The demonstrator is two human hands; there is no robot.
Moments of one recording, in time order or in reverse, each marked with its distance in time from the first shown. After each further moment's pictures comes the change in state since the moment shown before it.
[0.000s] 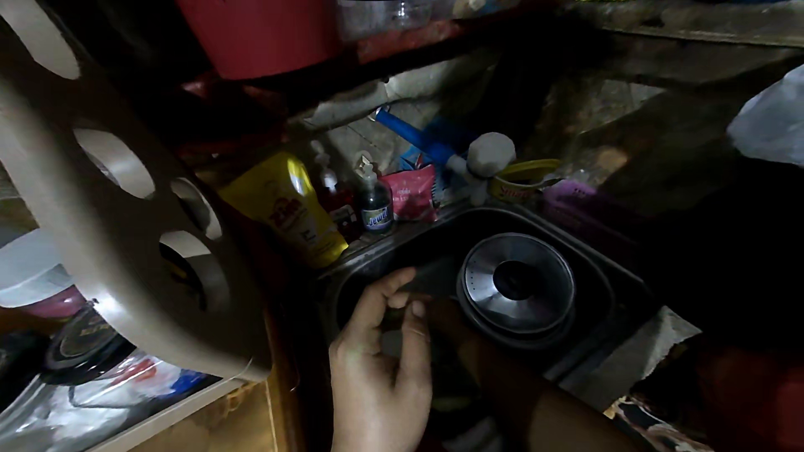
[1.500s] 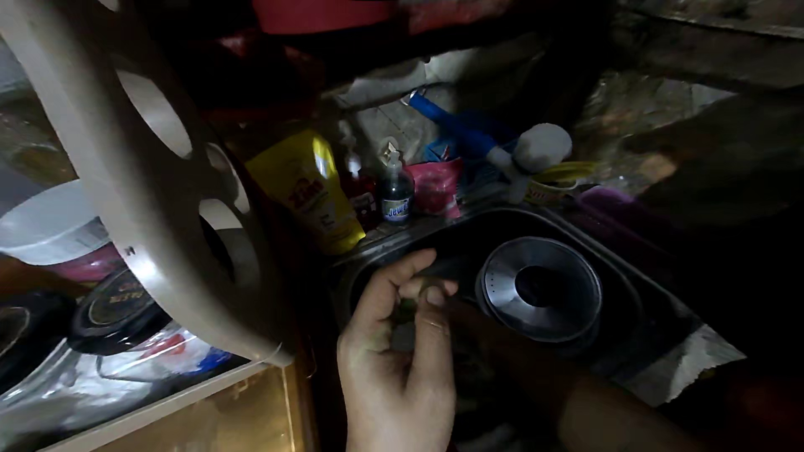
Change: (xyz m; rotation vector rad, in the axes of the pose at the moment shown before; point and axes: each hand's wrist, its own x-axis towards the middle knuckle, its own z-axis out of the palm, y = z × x) left_hand 0.003 0.013 -0.008 -0.133 0.121 -0.024; right_hand -0.035 -0.063 -0.056 -0.147 -0.202 -0.172
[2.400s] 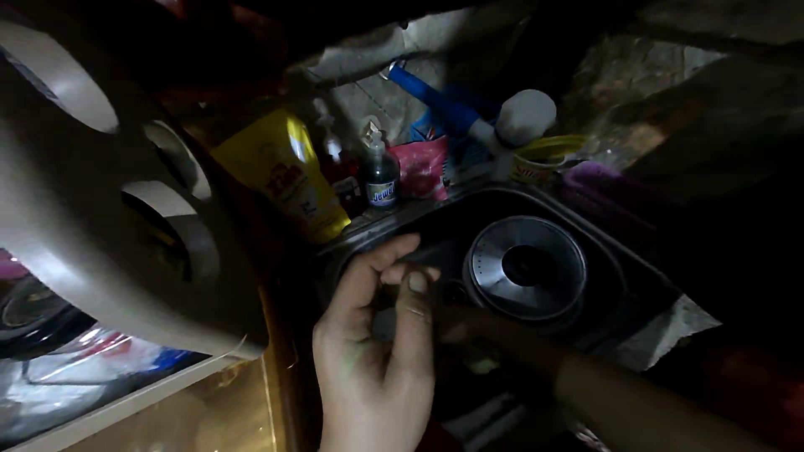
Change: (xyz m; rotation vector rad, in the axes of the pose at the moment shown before) left_hand 0.000 -0.002 0.000 0.067 -0.052 0.032; right_hand -0.031 0.037 0.023 -0.018 -0.338 -0.312
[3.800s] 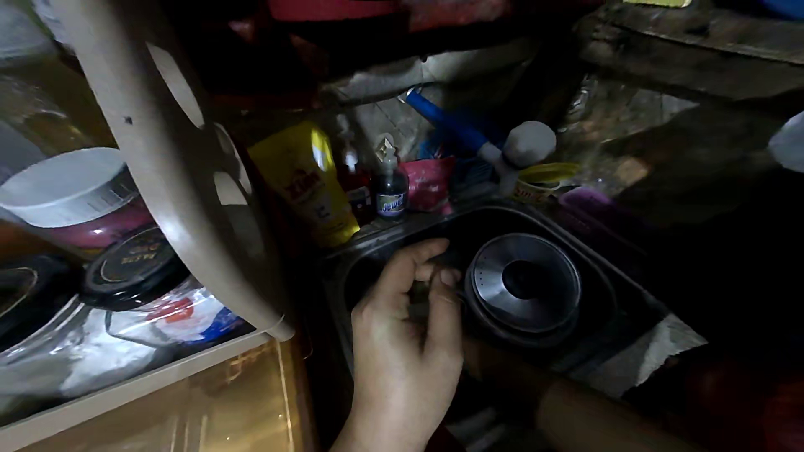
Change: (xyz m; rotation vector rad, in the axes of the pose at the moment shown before) left_hand 0.000 0.001 0.002 0.031 -0.027 -0.008; right_hand -0.040 -0.069 0.008 0.048 0.063 0.228
